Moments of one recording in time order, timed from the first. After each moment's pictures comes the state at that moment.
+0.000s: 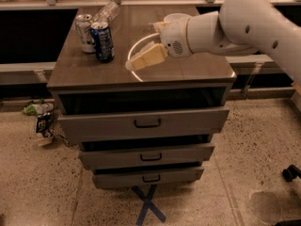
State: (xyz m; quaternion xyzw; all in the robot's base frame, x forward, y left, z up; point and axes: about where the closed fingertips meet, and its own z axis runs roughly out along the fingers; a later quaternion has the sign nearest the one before) arm 0.635 0.013 0.943 -0.49 0.67 0.26 0.49
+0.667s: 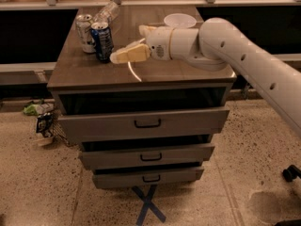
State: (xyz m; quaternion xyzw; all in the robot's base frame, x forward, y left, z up) arm 0.683 0.057 0.929 -0.42 0.63 0.36 0.55
